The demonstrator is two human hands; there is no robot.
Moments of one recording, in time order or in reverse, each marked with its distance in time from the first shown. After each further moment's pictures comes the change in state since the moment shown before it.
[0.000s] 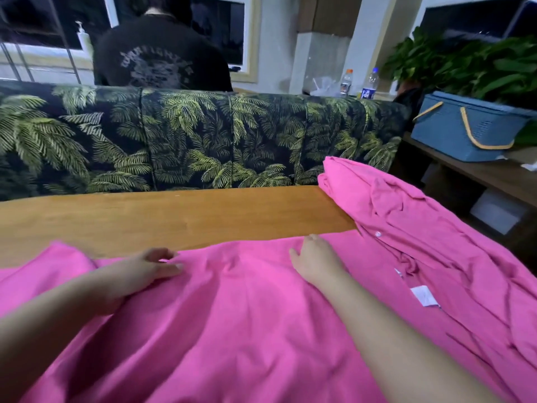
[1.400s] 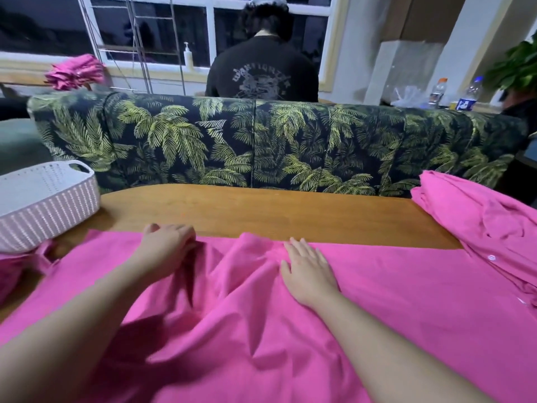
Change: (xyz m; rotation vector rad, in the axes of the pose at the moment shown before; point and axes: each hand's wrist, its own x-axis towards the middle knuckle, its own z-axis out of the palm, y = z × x) left_hand -0.021 -0.088 -0.147 1.213 0.576 0.301; right_hand -0.066 -0.178 0.052 0.036 -0.016 -0.452
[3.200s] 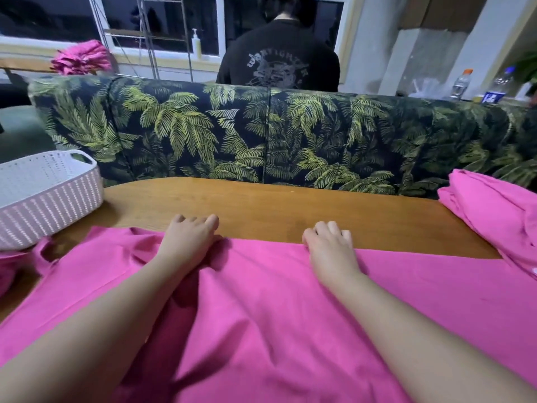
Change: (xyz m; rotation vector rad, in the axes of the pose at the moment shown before) left_hand 0.032 0.003 0.031 0.070 0.110 0.037; right_hand 0.040 0.001 -0.017 -0.241 0.208 -0.077
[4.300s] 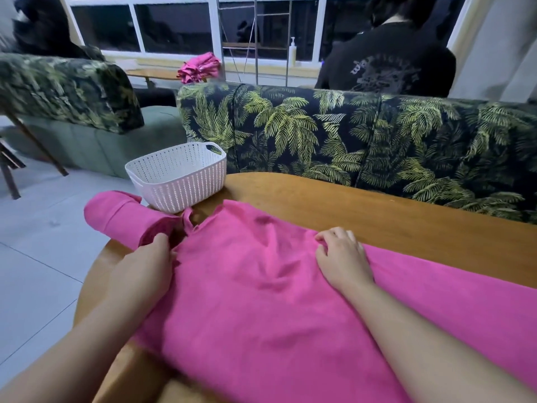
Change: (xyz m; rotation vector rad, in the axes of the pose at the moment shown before) left_hand -0.188 -0.091 -0.118 -0.099 -0.154 -0.846; right_hand 0.013 -0.142 0.019 0.374 -0.019 -0.093
